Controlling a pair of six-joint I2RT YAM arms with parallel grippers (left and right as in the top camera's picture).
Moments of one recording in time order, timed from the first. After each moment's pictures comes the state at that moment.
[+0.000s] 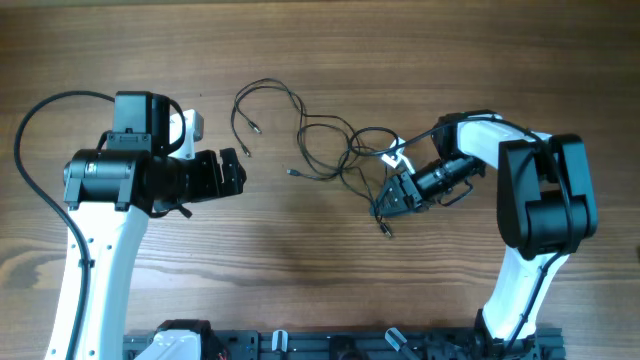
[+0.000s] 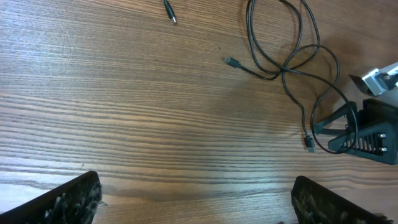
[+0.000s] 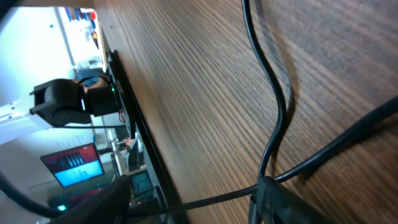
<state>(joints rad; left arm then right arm) -0.04 1.26 1.26 -1.25 0.23 -0.23 0.12 2.10 1.17 -1.15 -0.96 -0.58</state>
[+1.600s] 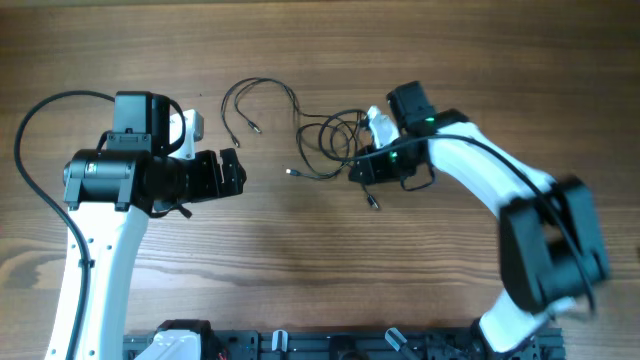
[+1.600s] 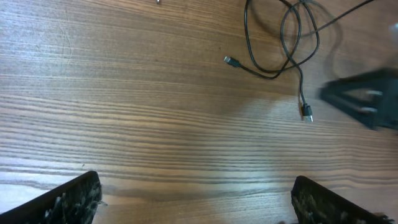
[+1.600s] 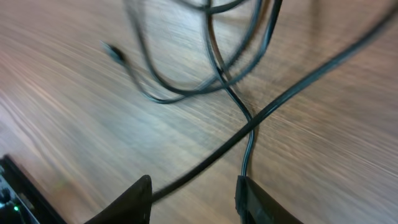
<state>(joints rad) -0.04 1.26 1.26 -1.25 0.23 -0.22 0.35 1.79 1.17 -0.68 -0.49 0.13</state>
